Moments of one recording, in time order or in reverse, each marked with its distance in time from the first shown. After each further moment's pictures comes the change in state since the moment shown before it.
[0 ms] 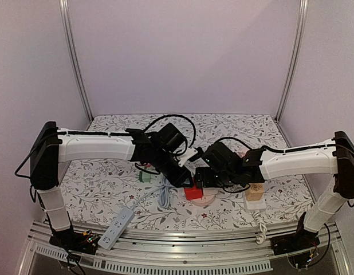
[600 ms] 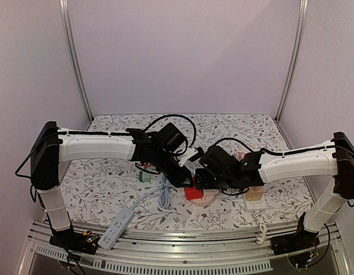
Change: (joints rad) left arm 0.000 0.003 0.007 -0.006 0.002 0.000; right arm 0.037 0.005 -0.006 -0.003 0.111 0.033
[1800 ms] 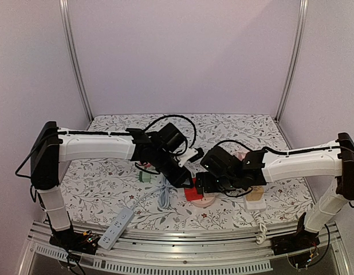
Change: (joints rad) left arm 0.003 0.000 0.000 -0.007 0.022 0.011; right arm 0.014 -0.034 0.014 -0.104 -0.071 -0.001
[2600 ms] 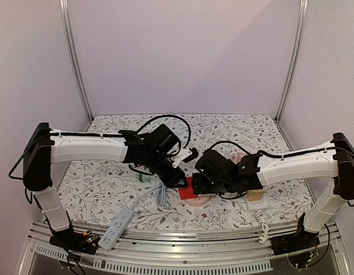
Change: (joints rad) left arm 0.022 -0.049 -0.061 0.019 -0.019 0.028; right arm 0.024 0.042 0.006 0.056 0.066 0.022
